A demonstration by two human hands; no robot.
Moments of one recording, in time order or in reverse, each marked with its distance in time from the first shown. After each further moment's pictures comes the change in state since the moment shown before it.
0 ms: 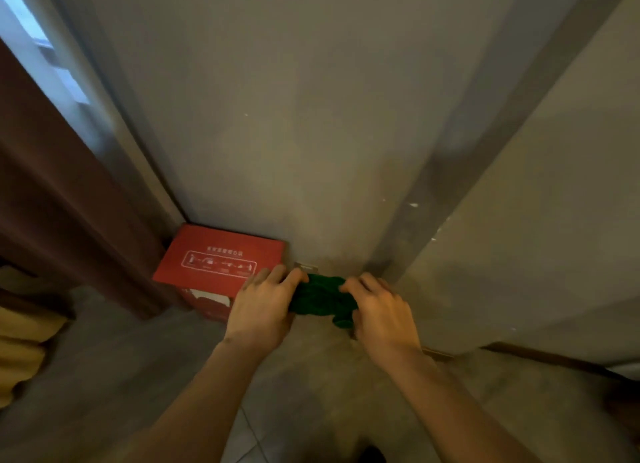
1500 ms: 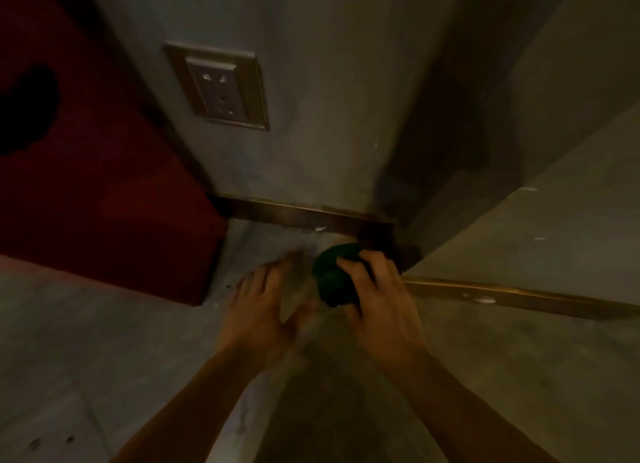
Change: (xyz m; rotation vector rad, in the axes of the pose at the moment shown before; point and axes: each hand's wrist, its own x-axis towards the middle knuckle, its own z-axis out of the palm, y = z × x) left_hand 0.089 -0.187 0.720 -0.090 -0.271 -0.213; right_hand 0.076 0.312 0.654 0.133 0.053 0.101
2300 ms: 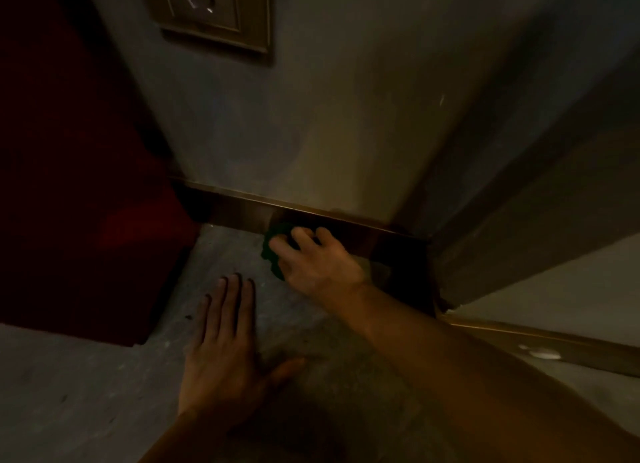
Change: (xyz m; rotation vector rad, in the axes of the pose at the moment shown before) left_hand 0.061 -0.077 0.127 0.156 0.189 0.030; right_hand 0.144 0.022 0.134 -0.858 -0.115 -0.665
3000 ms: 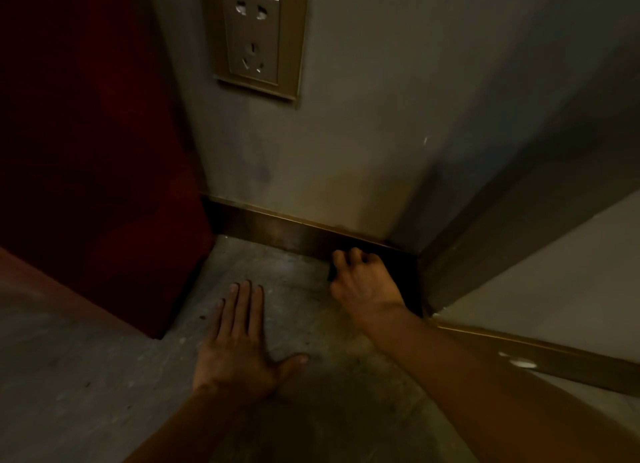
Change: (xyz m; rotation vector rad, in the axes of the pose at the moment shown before) left_hand 0.004 0.002 -0.011 0.038 -0.137 -0.078; right_hand -0.042 0.015 -0.021 -0.070 -0.397 0.171
